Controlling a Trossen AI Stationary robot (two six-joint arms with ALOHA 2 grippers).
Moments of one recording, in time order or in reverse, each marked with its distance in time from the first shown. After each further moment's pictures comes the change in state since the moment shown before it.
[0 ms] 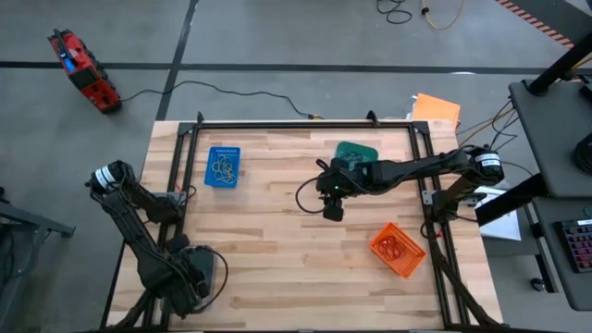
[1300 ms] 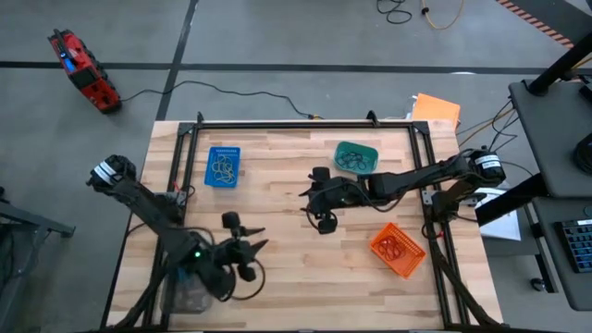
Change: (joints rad) left arm 0.275 -0.057 -0.069 0.757 -0.932 1.109; right arm 0.113 0.000 -0.036 0.407 0.003 -0.322
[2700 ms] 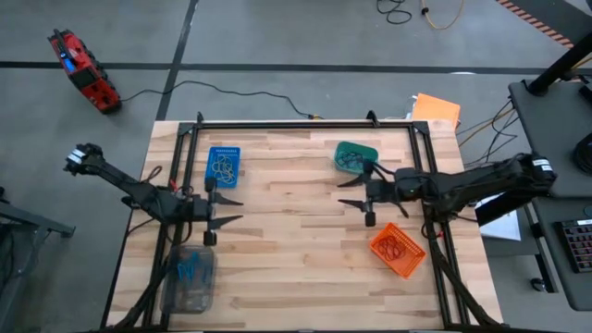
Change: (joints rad) left arm 0.247 -0.883 -0.711 0.703 0.504 0.524; right arm -0.034 -0.592 -0.584 0.402 -0.079 0.066
